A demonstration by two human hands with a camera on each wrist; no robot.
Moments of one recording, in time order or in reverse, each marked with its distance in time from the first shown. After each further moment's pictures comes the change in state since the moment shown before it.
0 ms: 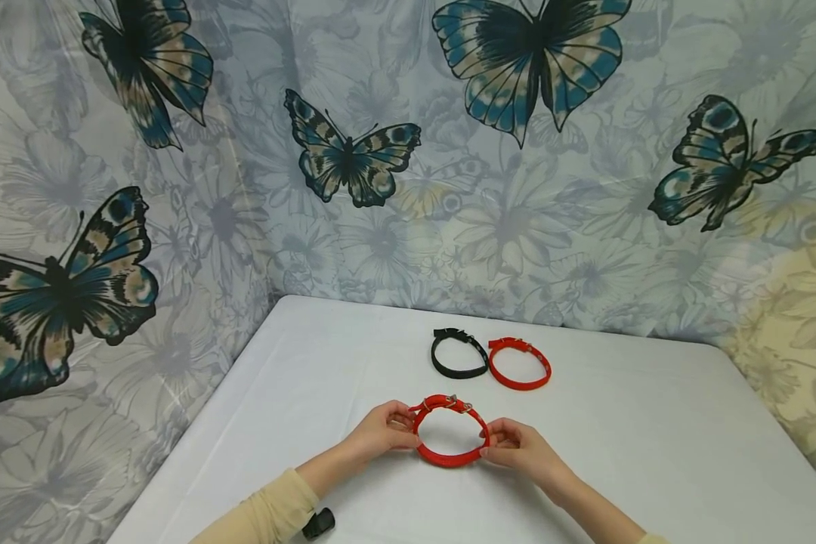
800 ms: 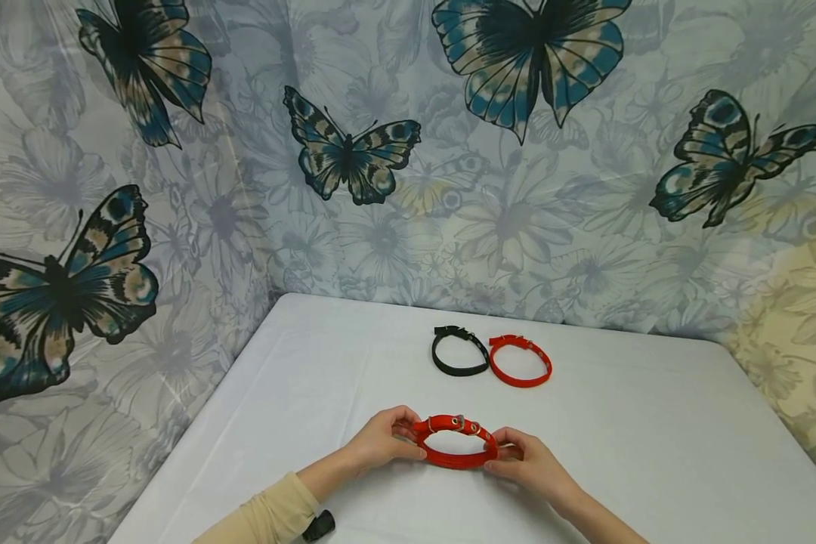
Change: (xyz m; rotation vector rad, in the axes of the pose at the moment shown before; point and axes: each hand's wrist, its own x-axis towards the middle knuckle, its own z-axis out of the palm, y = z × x) left_hand -0.006 -0.002 0.003 0.195 -0.075 0.113; right_hand -0.014 0.010 0.007 -0.082 0.047 -0.025
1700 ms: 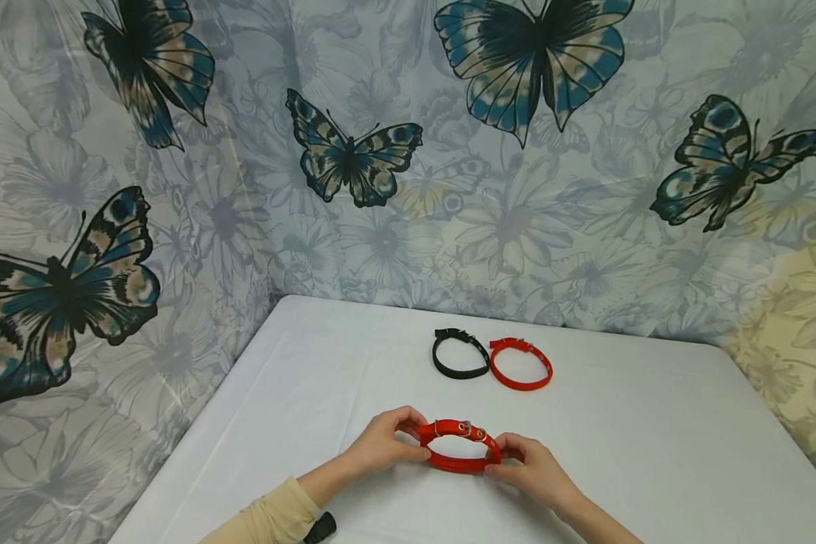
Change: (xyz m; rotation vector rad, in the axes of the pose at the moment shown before) left_hand -0.004 0.011 0.000 0.184 0.010 0.119; right_hand 0.001 0.002 0.003 -0.149 0.049 -0.028
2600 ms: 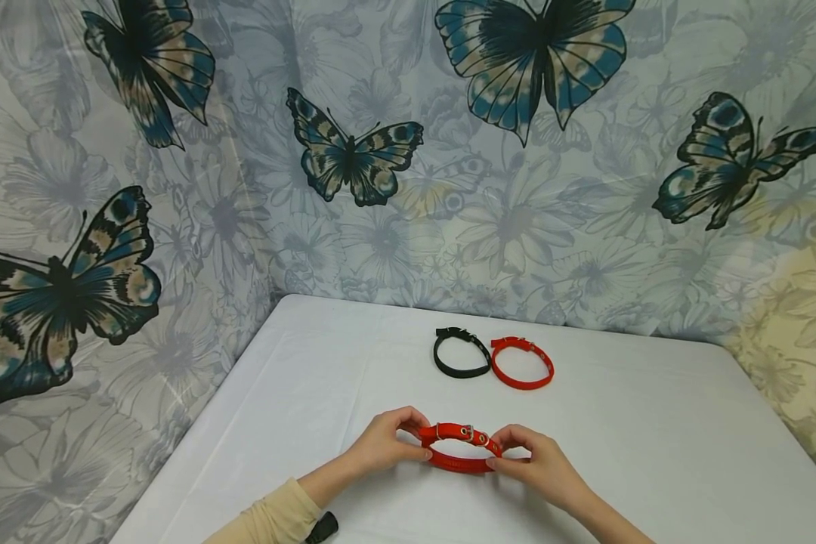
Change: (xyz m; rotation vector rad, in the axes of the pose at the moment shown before) left_hand -0.001 0.001 0.000 0.020 -0.010 0.016; right_hand -0.006 -0.013 -0.013 0.007 -0.007 -0.133
